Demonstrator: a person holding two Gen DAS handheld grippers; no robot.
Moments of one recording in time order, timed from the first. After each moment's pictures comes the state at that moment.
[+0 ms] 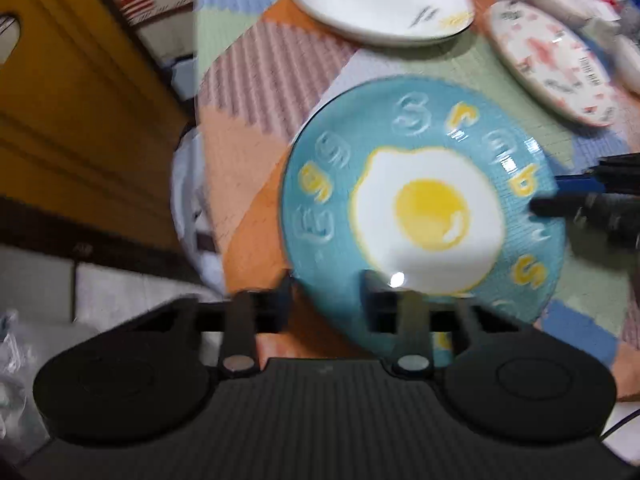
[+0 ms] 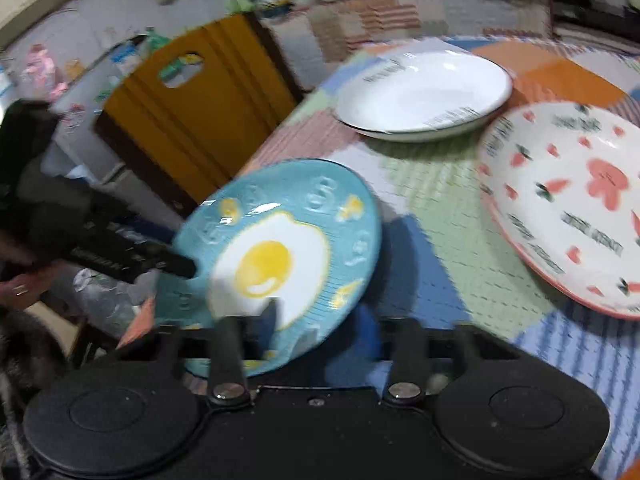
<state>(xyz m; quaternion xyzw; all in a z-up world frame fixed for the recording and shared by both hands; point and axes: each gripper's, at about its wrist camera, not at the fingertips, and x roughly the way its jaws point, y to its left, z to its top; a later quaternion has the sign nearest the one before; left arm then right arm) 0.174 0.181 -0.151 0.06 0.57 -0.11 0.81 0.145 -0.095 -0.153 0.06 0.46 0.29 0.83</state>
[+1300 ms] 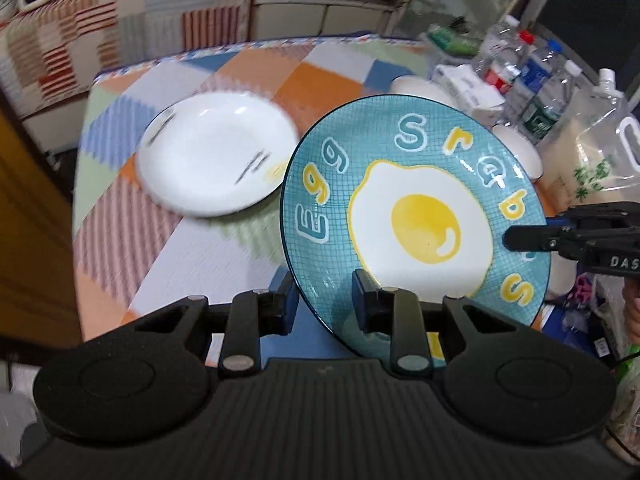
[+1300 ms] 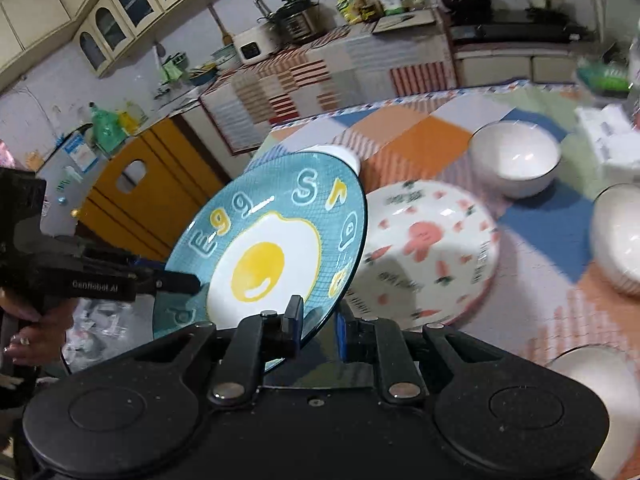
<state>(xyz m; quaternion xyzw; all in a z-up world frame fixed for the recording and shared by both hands) 0.203 0.056 -0.046 0.01 0.48 -0.24 0.84 0.134 -0.230 -0.037 0.11 0.43 0.21 0.87</state>
